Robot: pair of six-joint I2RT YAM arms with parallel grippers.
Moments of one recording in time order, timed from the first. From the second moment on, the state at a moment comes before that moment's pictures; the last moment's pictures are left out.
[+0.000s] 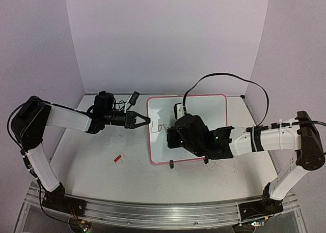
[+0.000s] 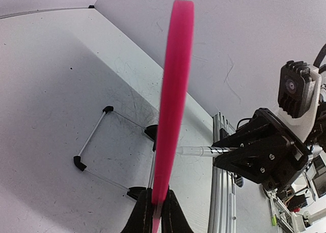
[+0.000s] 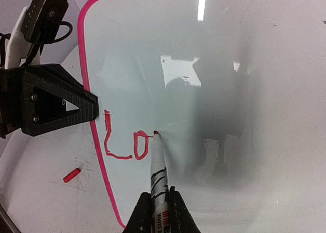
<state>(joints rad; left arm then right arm) -0.55 1.74 0.93 0.51 0.90 -0.45 1.12 1.63 1.07 0.00 0.54 0.58</state>
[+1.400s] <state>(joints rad) -0.55 1.74 0.93 0.51 0.90 -0.45 1.14 1.63 1.04 -0.02 0.53 0.67</state>
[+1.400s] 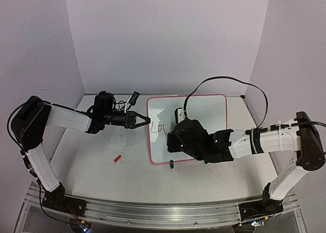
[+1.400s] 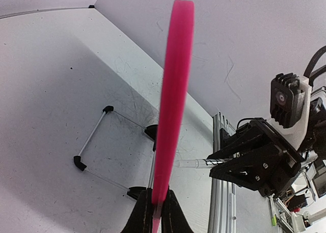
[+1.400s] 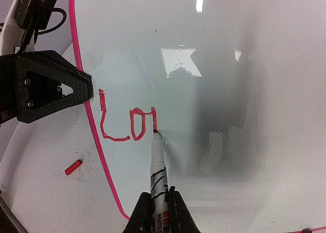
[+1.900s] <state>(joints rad) -0.55 1.74 0.93 0.51 0.90 -0.45 1.15 1.63 1.03 -0.03 0.54 0.68</state>
